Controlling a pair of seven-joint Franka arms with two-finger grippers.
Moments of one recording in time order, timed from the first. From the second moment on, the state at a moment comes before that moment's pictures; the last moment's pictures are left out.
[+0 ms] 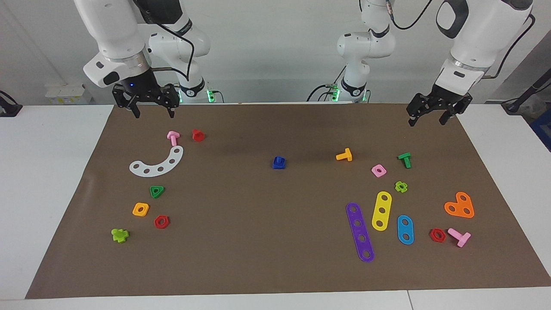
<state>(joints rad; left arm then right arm) -0.07 -0.03 0.01 -1.64 -0.01 1.66 -0.04 0.06 -0.03 0.05 -1.61 -0.03 1.56 0.11</state>
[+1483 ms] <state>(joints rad) -0.33 -0.06 -0.02 -1.86 -0.06 1.84 -0.22 0.06 -0.03 0.05 -1.61 -0.03 1.56 0.11</state>
